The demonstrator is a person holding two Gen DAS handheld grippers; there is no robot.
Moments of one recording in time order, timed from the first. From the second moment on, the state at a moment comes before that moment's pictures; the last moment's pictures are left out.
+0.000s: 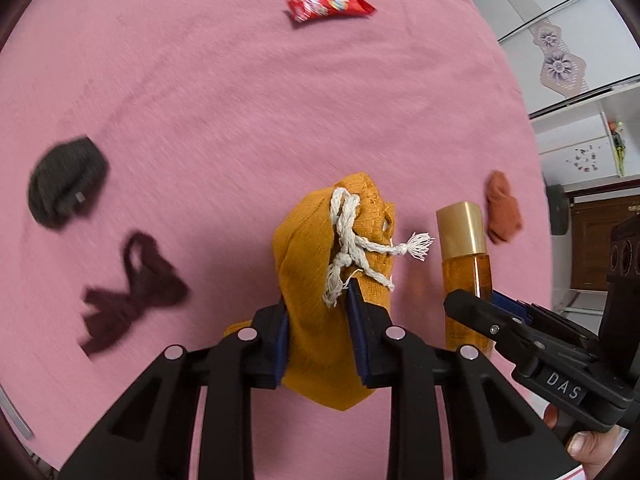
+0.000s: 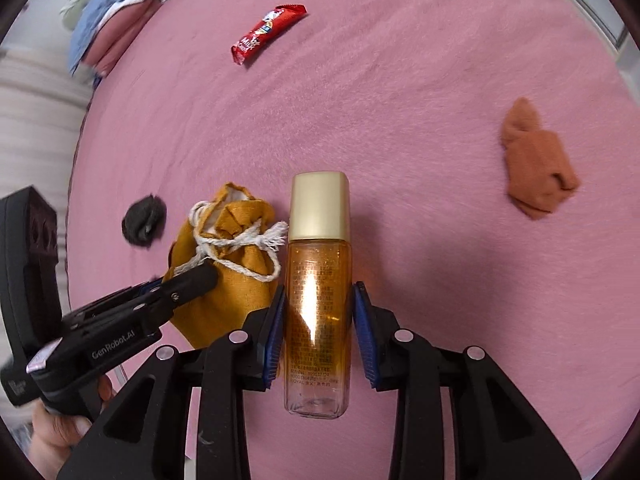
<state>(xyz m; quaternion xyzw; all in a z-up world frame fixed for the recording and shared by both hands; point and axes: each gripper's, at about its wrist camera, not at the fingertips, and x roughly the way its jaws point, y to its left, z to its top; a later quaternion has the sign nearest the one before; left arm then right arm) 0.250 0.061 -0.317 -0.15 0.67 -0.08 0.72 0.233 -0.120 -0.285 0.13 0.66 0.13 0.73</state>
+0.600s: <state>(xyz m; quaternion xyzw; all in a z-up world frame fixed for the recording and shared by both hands) 0.179 -0.097 -0.293 -0.18 0.69 -0.12 0.70 0.154 -0.277 -0.241 0.15 0.64 0.11 0.74</state>
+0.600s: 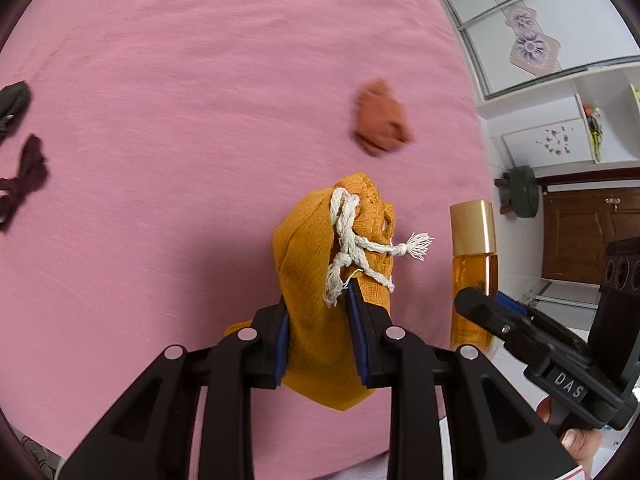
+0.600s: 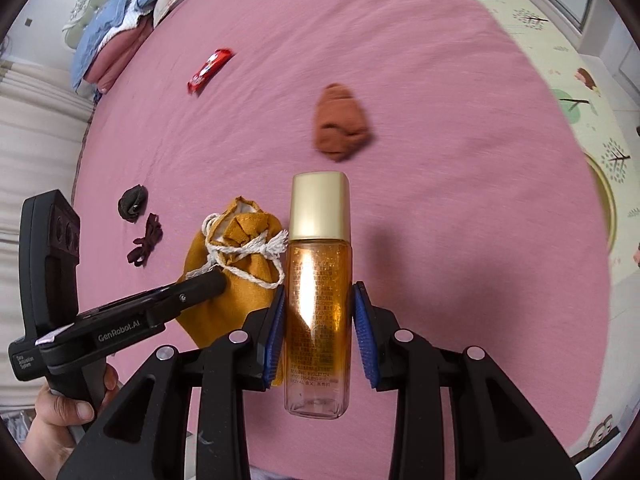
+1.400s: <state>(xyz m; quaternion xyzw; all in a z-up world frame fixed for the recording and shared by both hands) 0.194 -0.379 -0.283 -0.09 0.71 -0.22 0.66 0.122 -0.545 -0.225 0.23 0.62 0.01 0.75</state>
